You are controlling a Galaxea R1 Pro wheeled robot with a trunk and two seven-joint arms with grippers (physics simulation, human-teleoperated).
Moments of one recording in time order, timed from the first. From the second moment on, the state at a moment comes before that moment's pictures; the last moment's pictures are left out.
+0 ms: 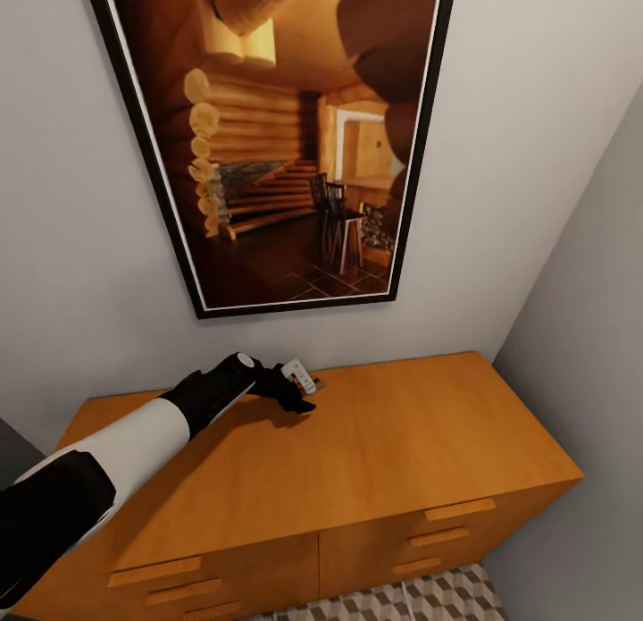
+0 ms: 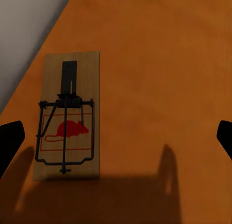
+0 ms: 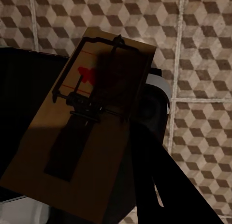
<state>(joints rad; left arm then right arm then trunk) -1.15 0.04 -0.92 -0.53 0.21 0.35 -0.59 -0.20 0.02 0.16 -0.02 -0.01 -0.22 0.06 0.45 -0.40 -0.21</state>
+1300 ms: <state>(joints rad) -1.15 0.04 -0.92 -0.53 0.21 0.35 -0.59 -0.20 0.02 0.16 -0.02 -0.01 -0.22 0.06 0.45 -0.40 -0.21</state>
